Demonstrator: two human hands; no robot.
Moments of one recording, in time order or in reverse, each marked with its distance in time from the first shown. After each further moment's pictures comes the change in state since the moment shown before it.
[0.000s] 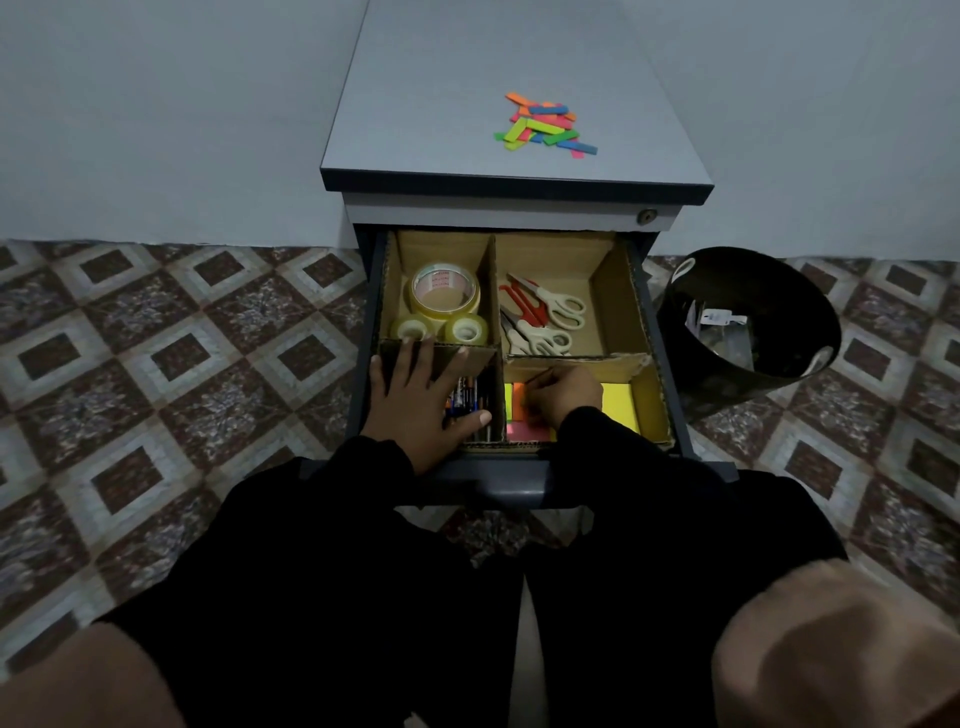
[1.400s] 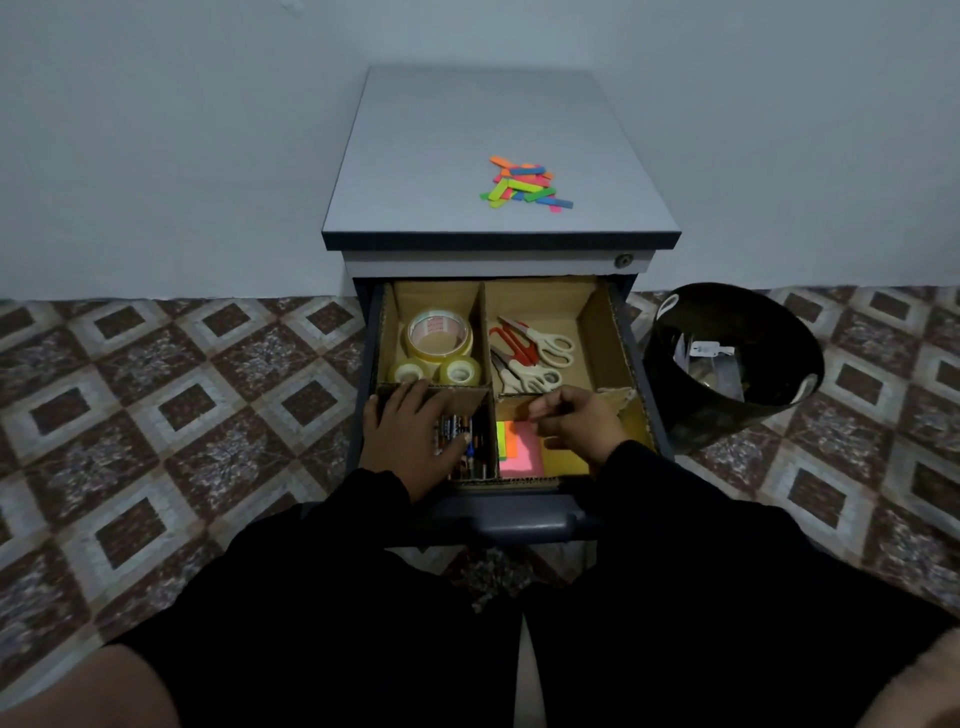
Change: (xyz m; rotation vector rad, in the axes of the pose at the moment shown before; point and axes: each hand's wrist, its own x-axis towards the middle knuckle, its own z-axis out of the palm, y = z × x) left_hand 0.001 0.000 -0.006 -0.061 0.170 -0.013; right_hand -0.032 -0.011 -0.056 0.320 -0.304 -0.176
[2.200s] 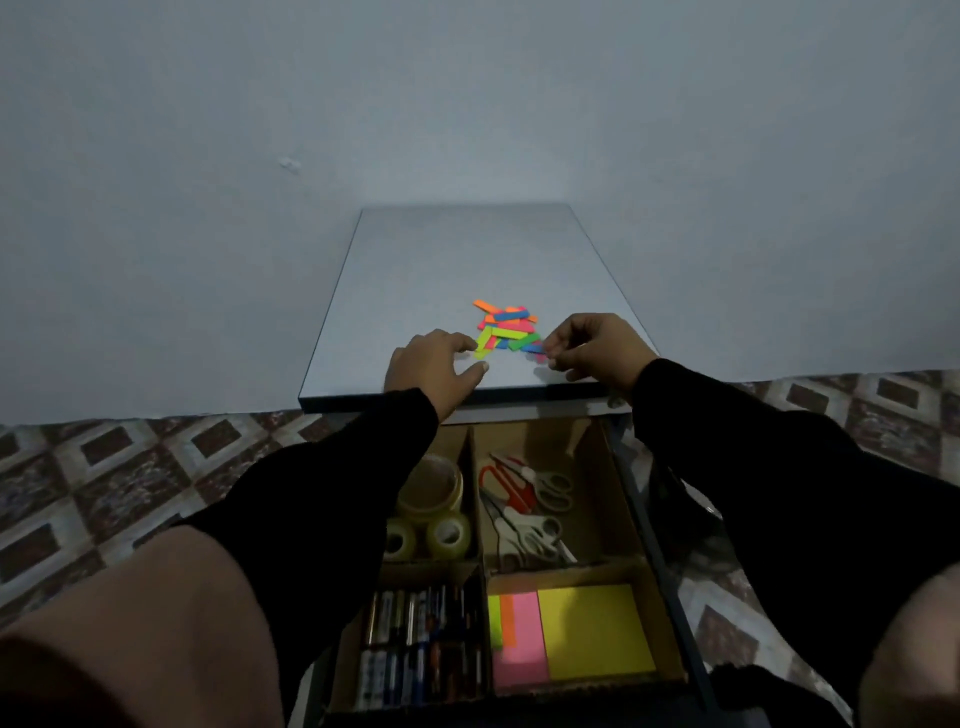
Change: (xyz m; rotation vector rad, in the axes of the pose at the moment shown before) left_hand 0.189 0.055 -0.122 -0.151 0.207 0.043; right_hand 0.103 -0.190 -0.073 -0.328 0.051 -0.365
